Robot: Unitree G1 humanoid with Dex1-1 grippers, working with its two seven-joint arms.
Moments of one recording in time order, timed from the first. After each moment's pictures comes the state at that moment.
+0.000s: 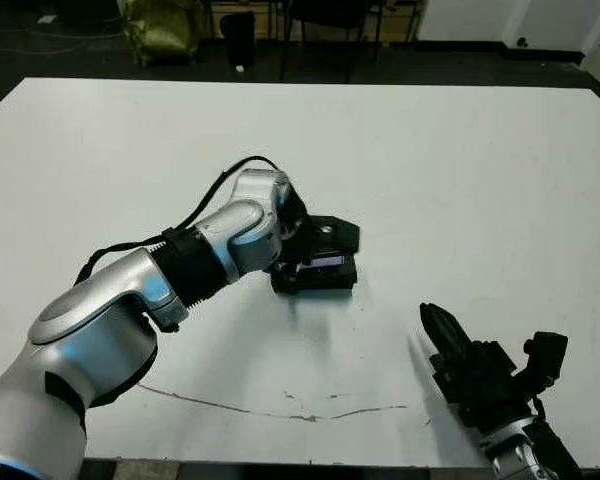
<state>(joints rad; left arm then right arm) -1.06 0.29 -0.91 0.37 0.39 0.54 -1.34 0.44 -0.18 -0.04 -0.52 0.58 0.34 0.21</state>
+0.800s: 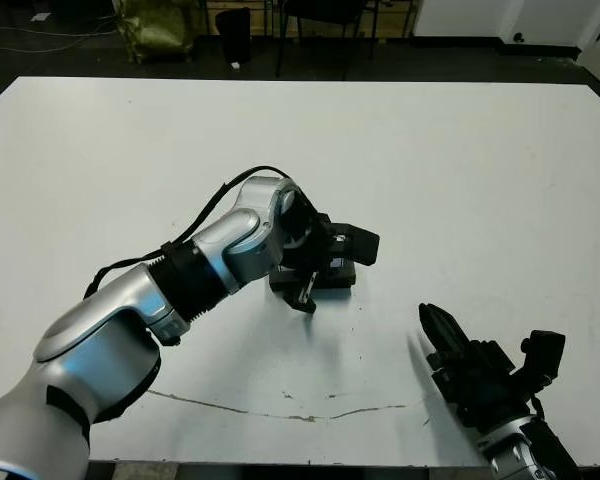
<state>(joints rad) -0.93 0.27 -0.76 0.28 0.36 0.49 -1.24 0.44 -0.18 -0.03 -0.55 0.56 0.35 0.18</state>
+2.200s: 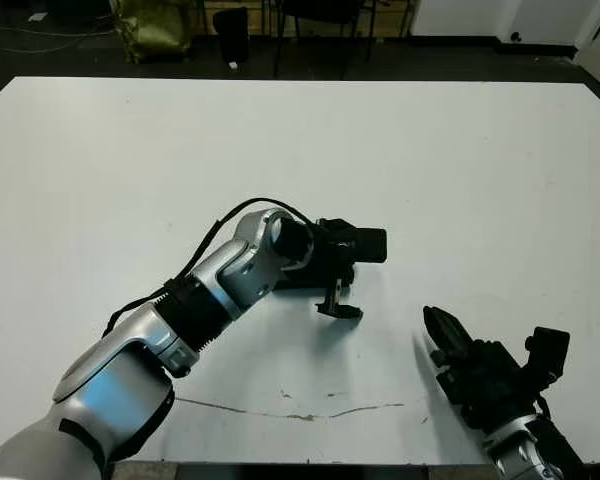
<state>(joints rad) -0.82 0.19 -0.67 0.37 0.24 0.35 -1.03 0.43 -0.18 -0.07 -0.64 0.61 0.48 0.10</state>
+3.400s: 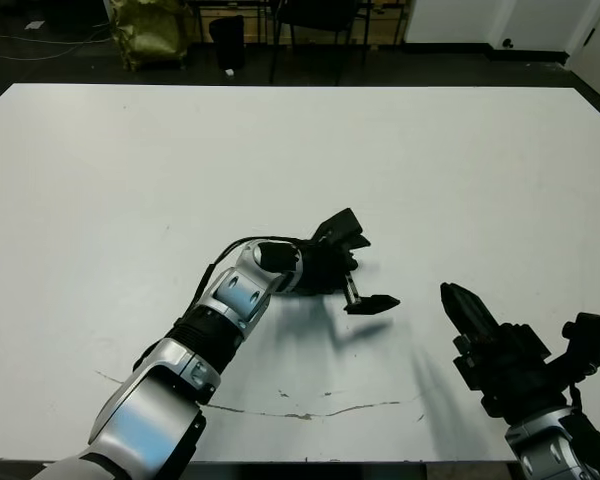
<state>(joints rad) -0.66 0.06 -0.35 0.50 -0.07 0.35 -0.87 0.40 -0.21 -0.16 -0.79 0.73 0.57 0.05</state>
